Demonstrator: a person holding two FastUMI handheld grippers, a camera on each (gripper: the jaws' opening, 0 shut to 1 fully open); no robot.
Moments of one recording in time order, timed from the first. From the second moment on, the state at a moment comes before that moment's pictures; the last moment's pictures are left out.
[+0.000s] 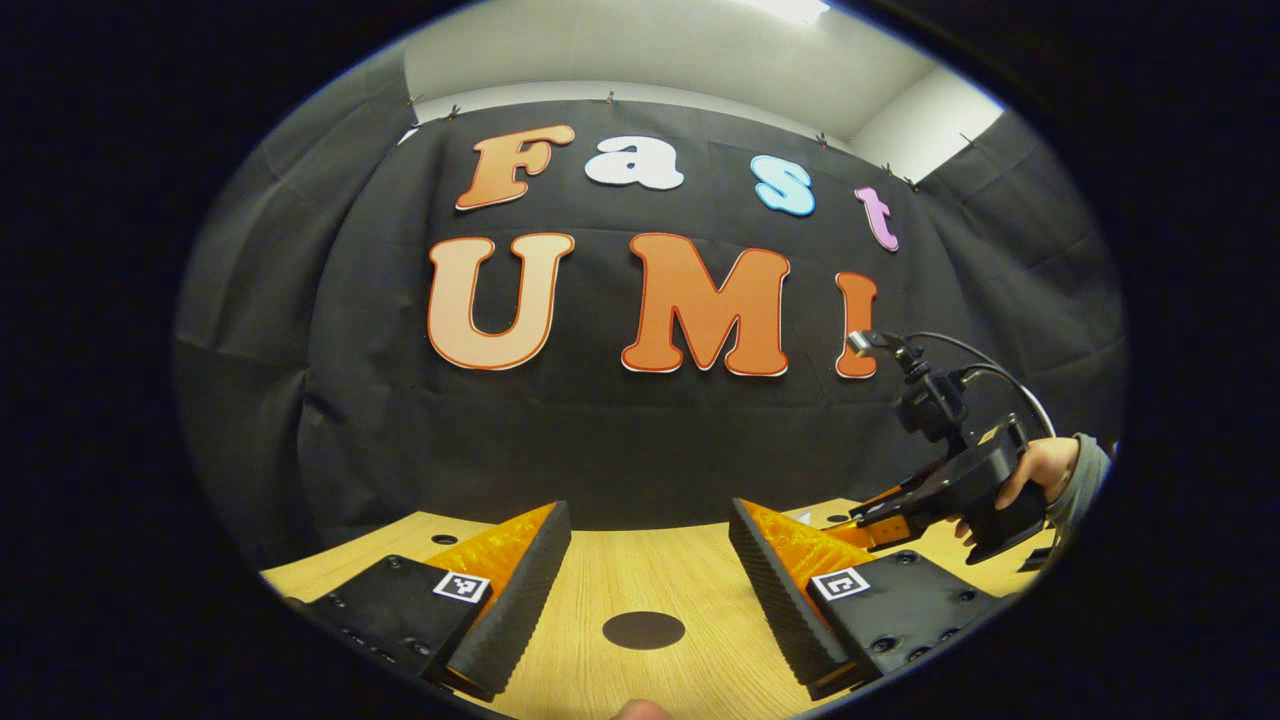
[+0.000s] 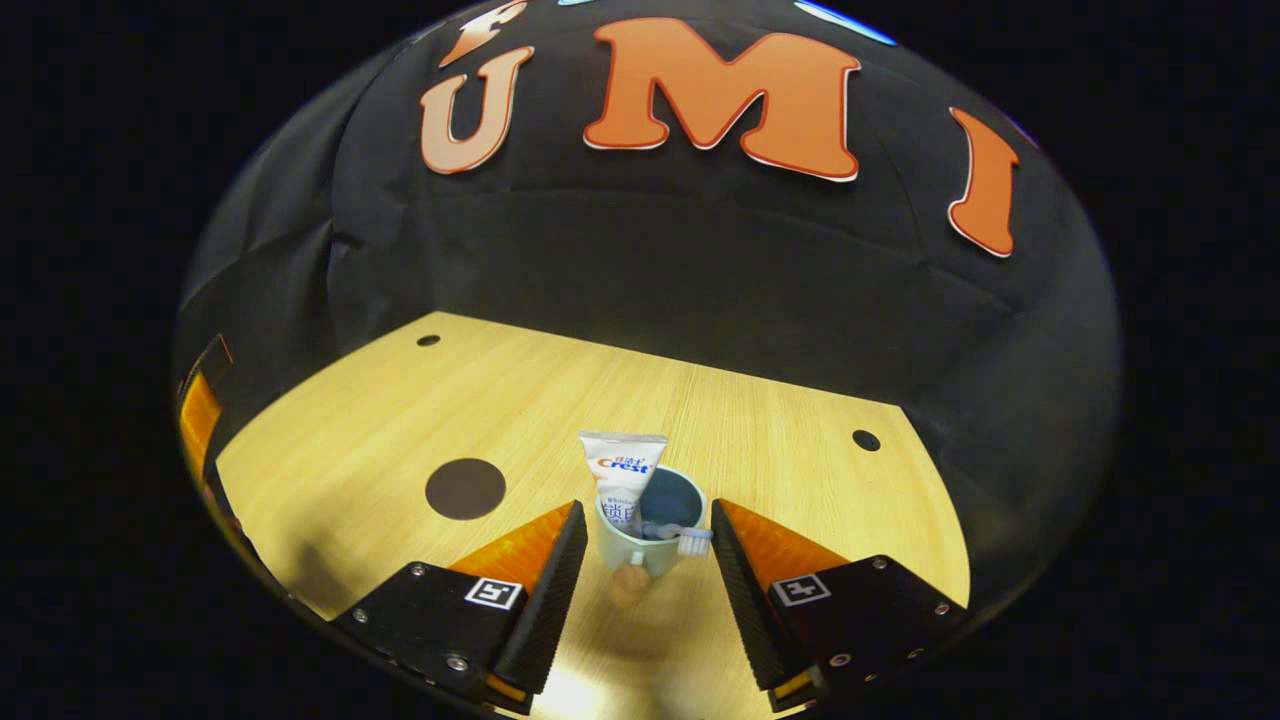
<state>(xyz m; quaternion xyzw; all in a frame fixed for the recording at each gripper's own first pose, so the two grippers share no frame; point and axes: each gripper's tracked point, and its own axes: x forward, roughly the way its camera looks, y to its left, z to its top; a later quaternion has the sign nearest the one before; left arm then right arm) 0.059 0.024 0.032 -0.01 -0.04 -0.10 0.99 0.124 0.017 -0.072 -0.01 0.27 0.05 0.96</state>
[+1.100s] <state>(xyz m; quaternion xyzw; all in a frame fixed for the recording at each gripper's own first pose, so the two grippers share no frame) 0.027 0.123 -0.002 -0.05 0.00 -0.02 1.00 0.112 0.016 -0.155 0.01 0.46 -0.01 0.89</state>
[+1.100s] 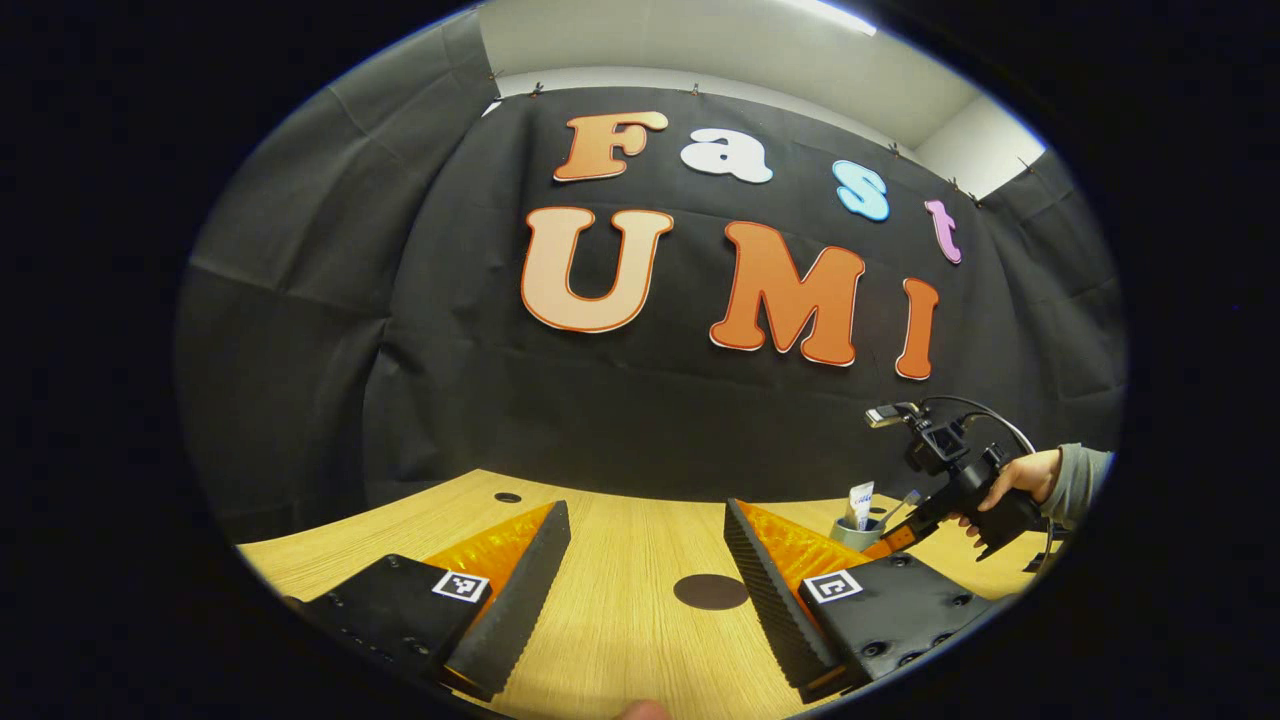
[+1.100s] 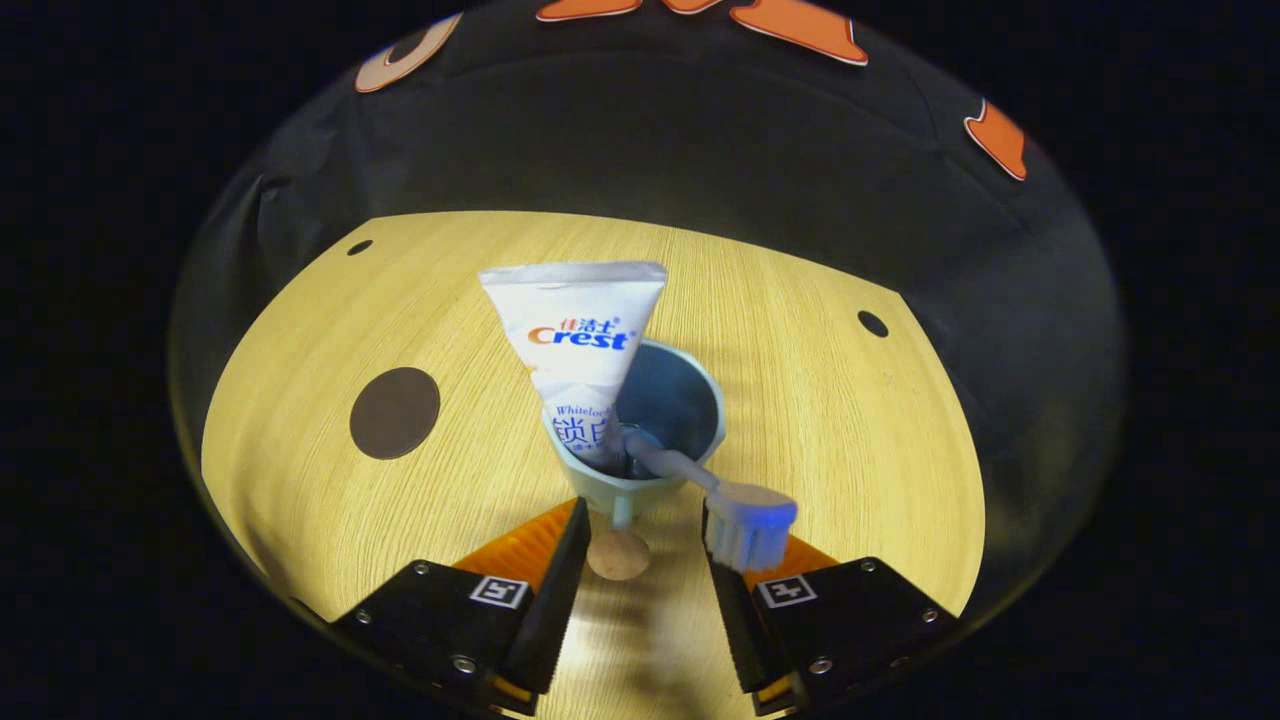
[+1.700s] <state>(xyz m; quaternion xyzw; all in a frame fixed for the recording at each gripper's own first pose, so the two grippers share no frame) 0.016 0.117 0.008 -0.01 -0.02 -0.02 1.00 0.113 0.020 -0.152 0.05 0.43 -0.01 0.90</state>
